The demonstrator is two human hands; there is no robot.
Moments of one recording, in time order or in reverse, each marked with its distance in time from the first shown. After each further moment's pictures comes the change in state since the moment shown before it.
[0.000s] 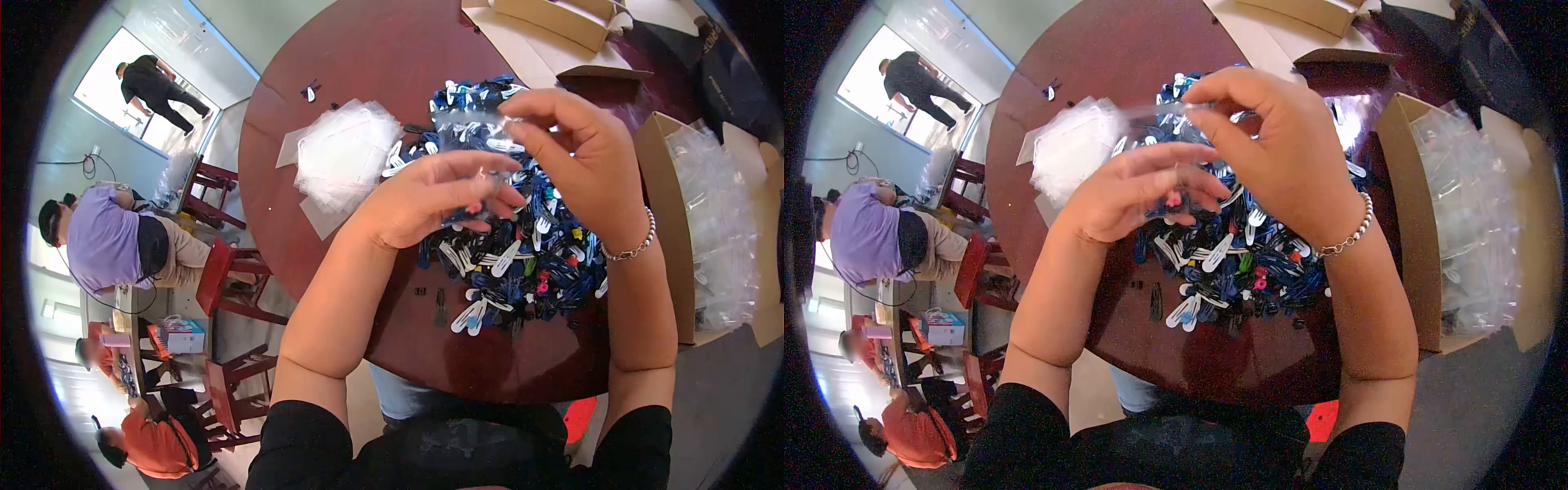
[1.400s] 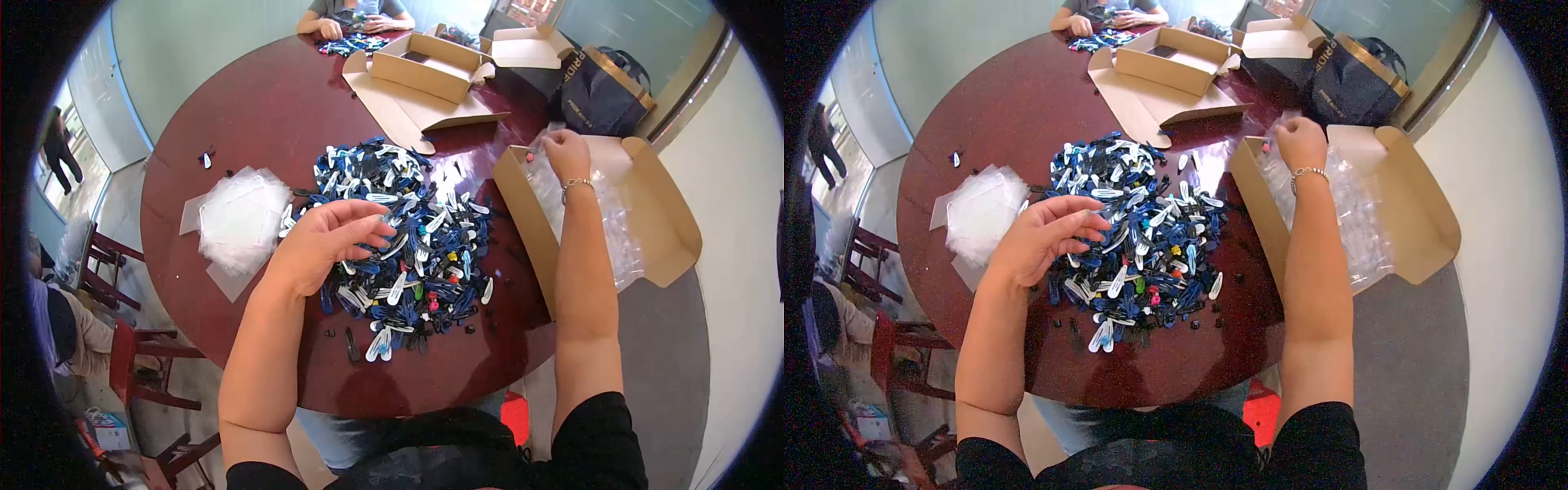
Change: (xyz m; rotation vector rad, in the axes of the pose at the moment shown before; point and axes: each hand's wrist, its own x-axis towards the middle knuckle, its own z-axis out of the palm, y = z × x) left_hand -0.001 -0.001 0.000 -0.017 0.163 0.065; right_hand -0.012 0.097 -0.198 -1.054 0.495 0.523
